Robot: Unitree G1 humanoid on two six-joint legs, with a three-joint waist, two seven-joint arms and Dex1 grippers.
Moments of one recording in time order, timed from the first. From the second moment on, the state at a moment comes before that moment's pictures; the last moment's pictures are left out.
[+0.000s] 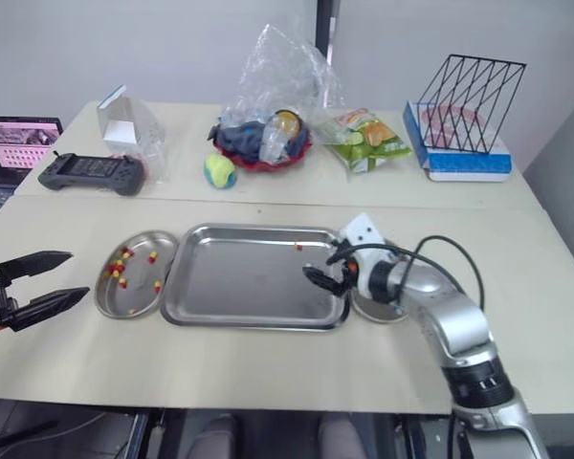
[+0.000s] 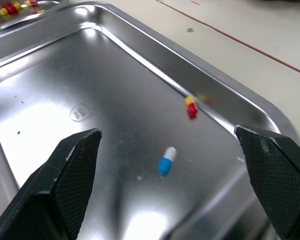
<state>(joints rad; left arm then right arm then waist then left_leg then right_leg) 0.13 0.94 0.70 -0.05 -0.69 0.42 -1.31 -0.45 -0.52 0.14 -0.27 0.39 0.75 0.57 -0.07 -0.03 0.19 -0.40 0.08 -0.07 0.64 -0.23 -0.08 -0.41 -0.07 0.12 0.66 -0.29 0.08</state>
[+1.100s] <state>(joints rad) 0.15 0.94 0.72 -0.10 -0.70 0.38 -1.30 -0.48 -0.36 0.26 -0.22 0.21 0.89 0.43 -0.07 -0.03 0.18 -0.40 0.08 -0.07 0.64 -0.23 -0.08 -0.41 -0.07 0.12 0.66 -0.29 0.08</state>
